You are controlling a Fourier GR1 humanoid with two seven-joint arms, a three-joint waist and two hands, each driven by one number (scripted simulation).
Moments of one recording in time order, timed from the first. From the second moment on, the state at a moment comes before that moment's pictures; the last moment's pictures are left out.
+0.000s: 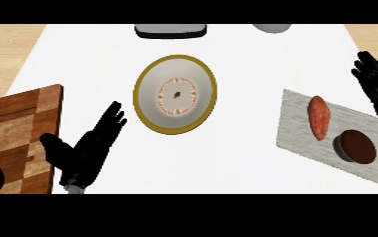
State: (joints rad) left arm 0.05 0.28 -0.28 -1.61 0.40 0.15 0.16; right arm -0.12 -0.57 -0.06 -1.62 -0.18 0.02 0.10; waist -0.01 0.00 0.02
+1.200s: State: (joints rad) left arm -0.19 0.46 0.08 -1.50 0.31 0.17 -0.06; right arm 0.27 -0.53 -0.04 -2.00 0.31 -0.26 -0.02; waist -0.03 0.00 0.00
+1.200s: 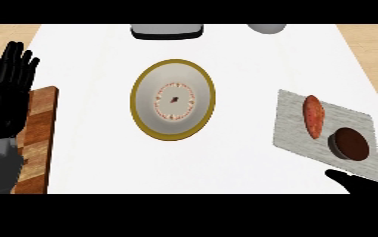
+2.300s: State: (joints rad) left arm -0.21 0.42 0.11 -1.49 0.28 0.13 -0.06; right arm 0.38 -0.84 -0.23 -2.19 0.21 0.40 0.52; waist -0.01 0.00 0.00
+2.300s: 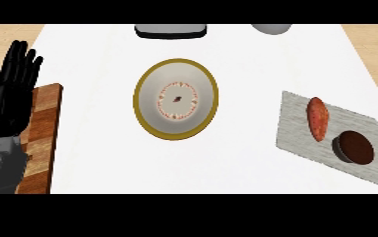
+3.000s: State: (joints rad) left arm -0.26 0.39 0.13 -1.47 0.23 0.10 -0.02; right arm 0.25 -0.67 -0.17 -1.87 0.45 0.42 0.34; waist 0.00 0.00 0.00
